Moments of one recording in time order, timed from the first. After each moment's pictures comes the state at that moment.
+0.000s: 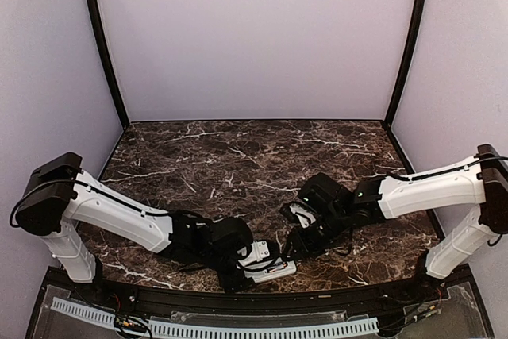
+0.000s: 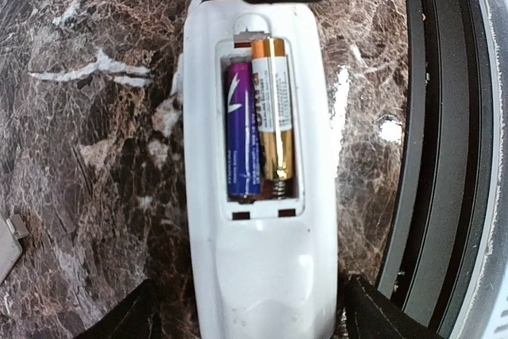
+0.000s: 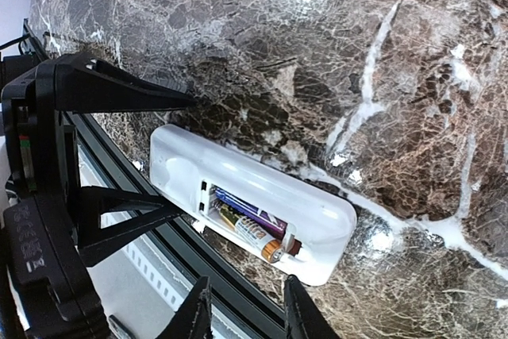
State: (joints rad) left arm -1.29 1.73 0.88 -0.19 0.03 0.01; right arm 1.07 1.49 0.82 -0.40 -0.39 0.72
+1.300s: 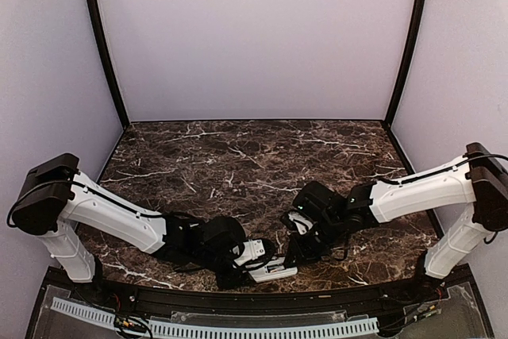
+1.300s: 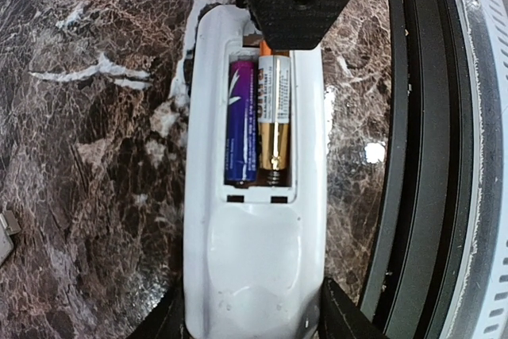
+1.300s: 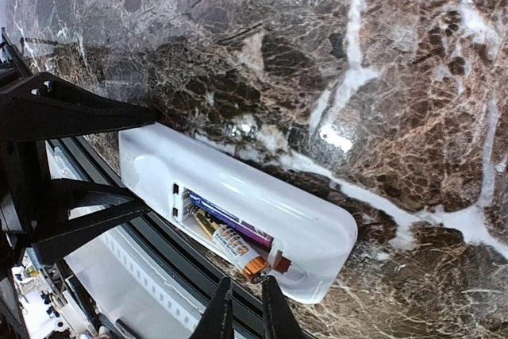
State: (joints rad) left arm -1.28 1.69 0.79 -0.07 0.09 -0.01; right arm 1.09 1.55 0.82 -0.39 -0.39 0.80
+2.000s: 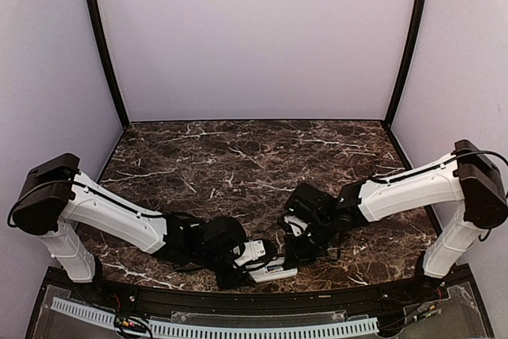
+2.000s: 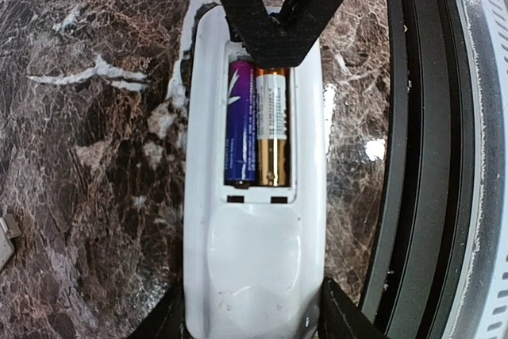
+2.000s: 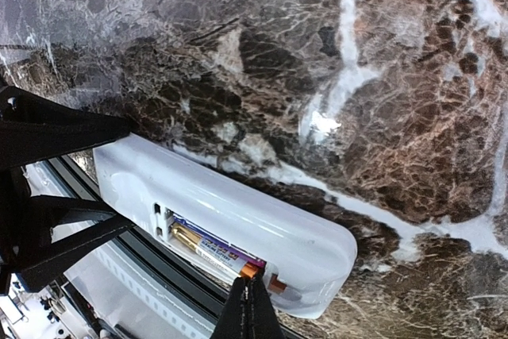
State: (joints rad) left arm -1.28 1.70 0.80 -0.07 0.09 0.00; right arm 1.11 1.63 0.87 -0.43 -0.38 0.82
